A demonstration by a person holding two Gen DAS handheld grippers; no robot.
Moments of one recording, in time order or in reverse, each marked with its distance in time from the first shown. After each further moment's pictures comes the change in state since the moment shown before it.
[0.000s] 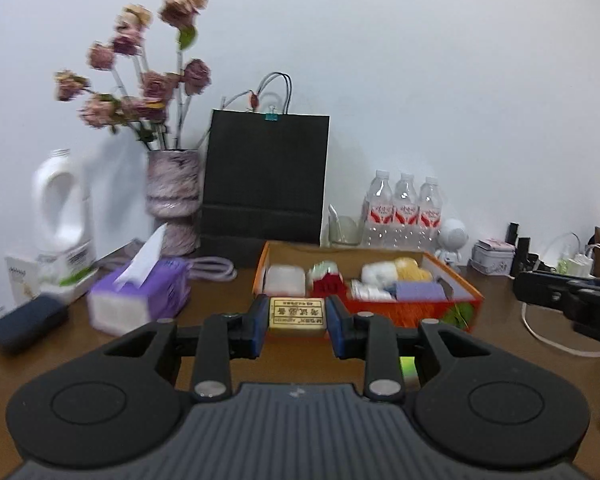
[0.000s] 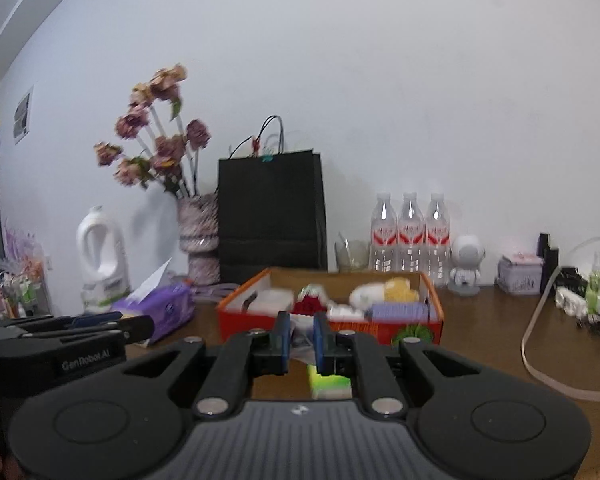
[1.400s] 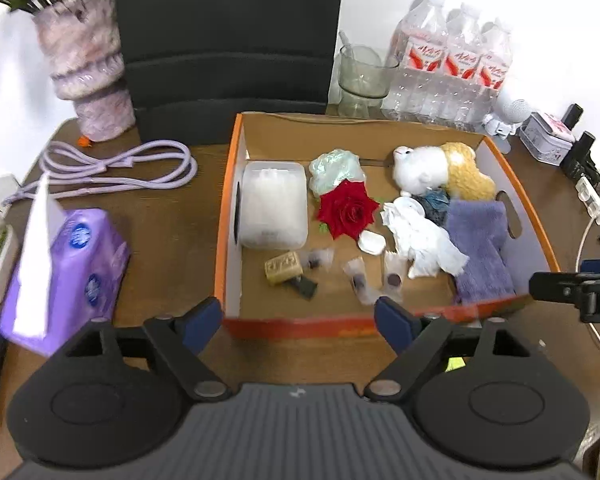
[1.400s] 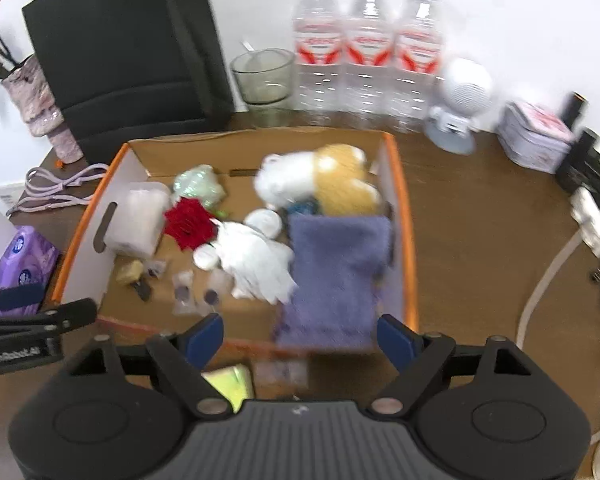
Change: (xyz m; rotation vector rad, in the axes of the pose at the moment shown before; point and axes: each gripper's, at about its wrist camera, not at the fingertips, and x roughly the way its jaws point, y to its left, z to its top) left arm 0.210 -0.004 0.088 0.039 0.704 -0.009; right arm 0.261 -0.104 0.099 0.147 0.838 -0.162
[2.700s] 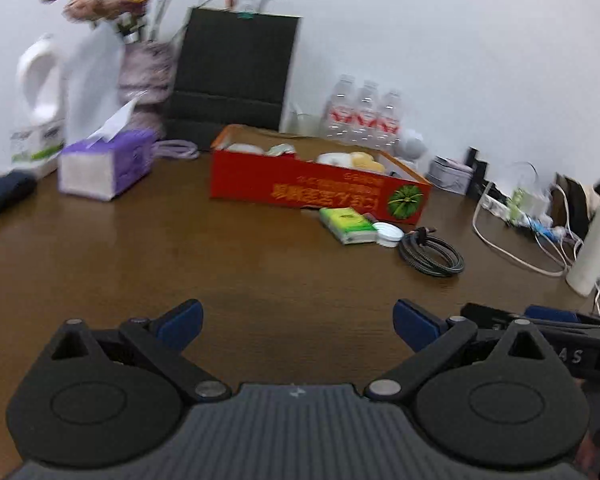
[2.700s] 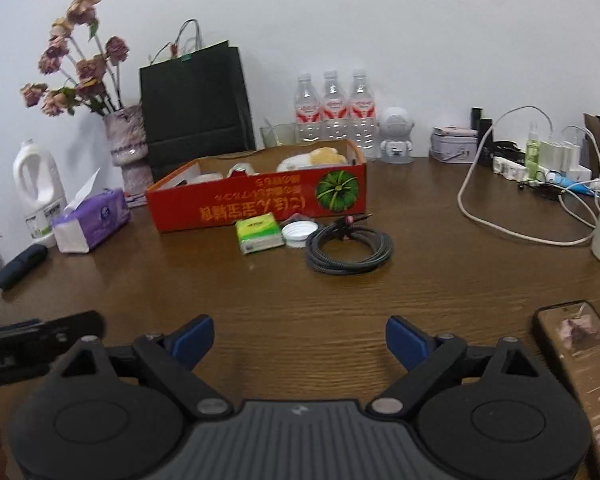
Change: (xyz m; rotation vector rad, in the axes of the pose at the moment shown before) left arm -0.087 -0.034 -0.298 -0.039 -0.482 -0.120; right arm -0.054 0.007 -0.349 0.031 -0.560 0.039
